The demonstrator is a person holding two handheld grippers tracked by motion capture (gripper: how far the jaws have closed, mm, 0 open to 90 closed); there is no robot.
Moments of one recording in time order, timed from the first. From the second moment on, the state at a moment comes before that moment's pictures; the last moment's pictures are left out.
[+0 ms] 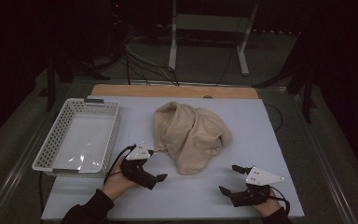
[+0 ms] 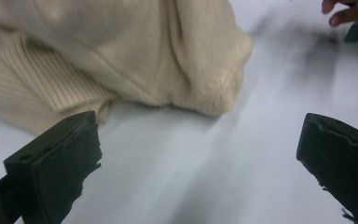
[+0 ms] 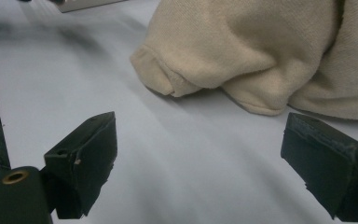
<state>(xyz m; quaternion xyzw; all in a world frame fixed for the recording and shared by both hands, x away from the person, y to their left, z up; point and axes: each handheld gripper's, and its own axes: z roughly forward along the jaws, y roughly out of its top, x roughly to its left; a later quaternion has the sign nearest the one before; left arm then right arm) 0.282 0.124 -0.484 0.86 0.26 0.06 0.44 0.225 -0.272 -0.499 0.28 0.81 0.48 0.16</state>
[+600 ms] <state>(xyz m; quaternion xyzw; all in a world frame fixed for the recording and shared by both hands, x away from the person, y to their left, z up) 0.254 0.155 -0.507 0.87 0.25 0.04 0.41 0.225 -0.272 -0.499 0.28 0.81 0.48 0.16</state>
